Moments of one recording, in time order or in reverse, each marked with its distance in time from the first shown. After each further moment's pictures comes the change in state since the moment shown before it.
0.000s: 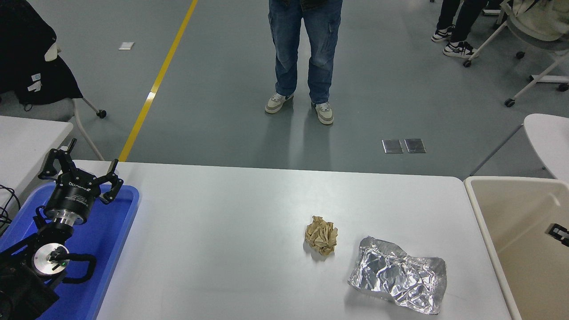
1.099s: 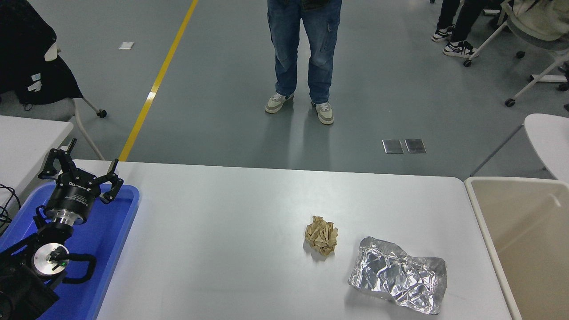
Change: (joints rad) left arm 0.000 0.000 0.000 0.000 0.000 0.000 0.000; right arm 0.496 -0.034 0.683 0.220 0.111 -0.153 0.000
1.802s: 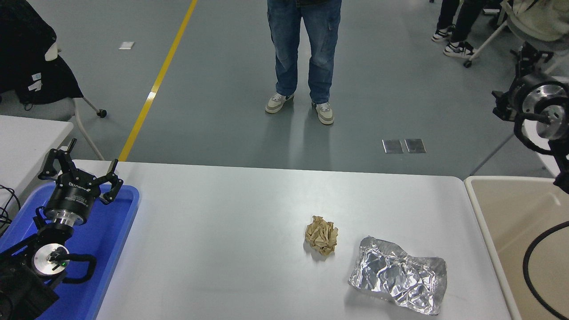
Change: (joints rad) left arm 0.000 0.000 0.000 0.000 0.000 0.000 0.000; right arm -0.164 -0.015 0.421 0.438 0.055 -0.132 -0.232
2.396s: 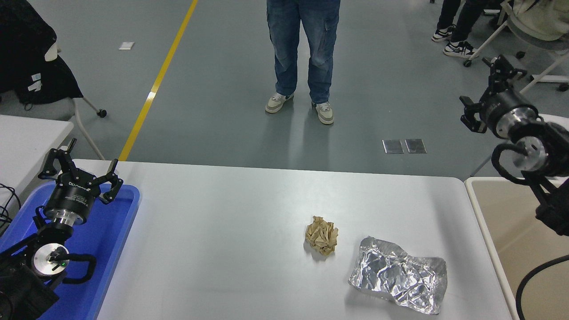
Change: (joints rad) left arm 0.001 0.000 0.000 0.000 0.000 0.000 0.000; right arm -0.265 -0.009 0.102 0.232 -0.006 0.022 0.250
